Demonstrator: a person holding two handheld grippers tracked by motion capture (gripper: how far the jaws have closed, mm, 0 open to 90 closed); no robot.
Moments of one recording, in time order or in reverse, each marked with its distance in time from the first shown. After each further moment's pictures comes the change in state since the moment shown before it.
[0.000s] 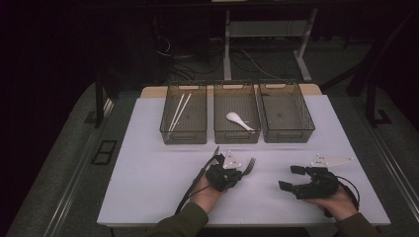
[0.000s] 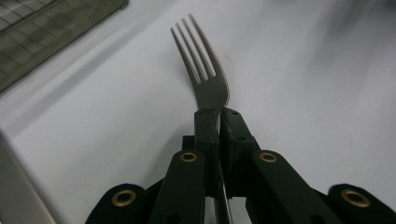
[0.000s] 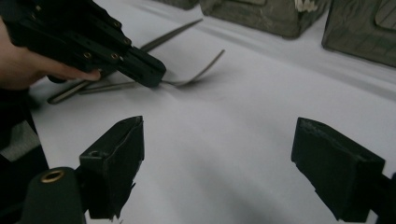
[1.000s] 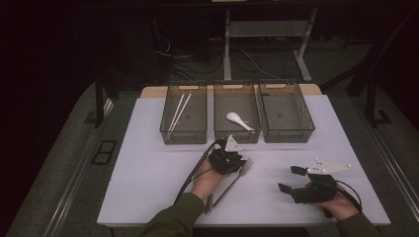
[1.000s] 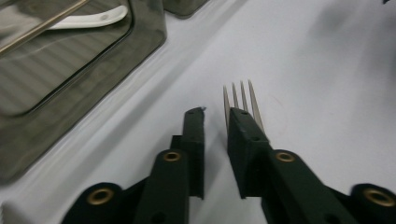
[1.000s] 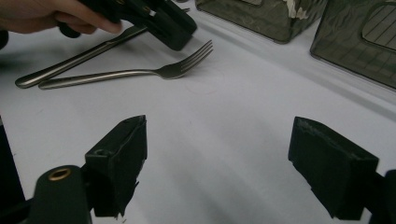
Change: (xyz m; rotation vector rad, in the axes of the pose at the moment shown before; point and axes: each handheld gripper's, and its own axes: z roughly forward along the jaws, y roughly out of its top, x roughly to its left) left arm 0.032 0.021 0.007 -0.012 0.004 -0.002; right arm 0.007 -0.009 0.004 0.004 -0.090 -0.130
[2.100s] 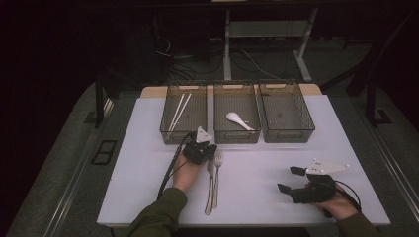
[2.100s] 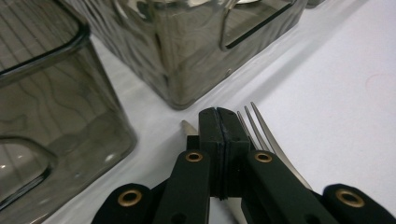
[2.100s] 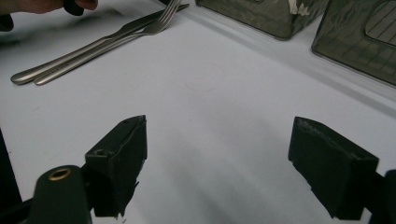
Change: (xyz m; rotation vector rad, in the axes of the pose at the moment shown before) left arm 0.064 -0.032 -0.019 -0.045 0.173 -0.121; right arm 0.001 0.000 0.002 0.013 -0.005 -0.004
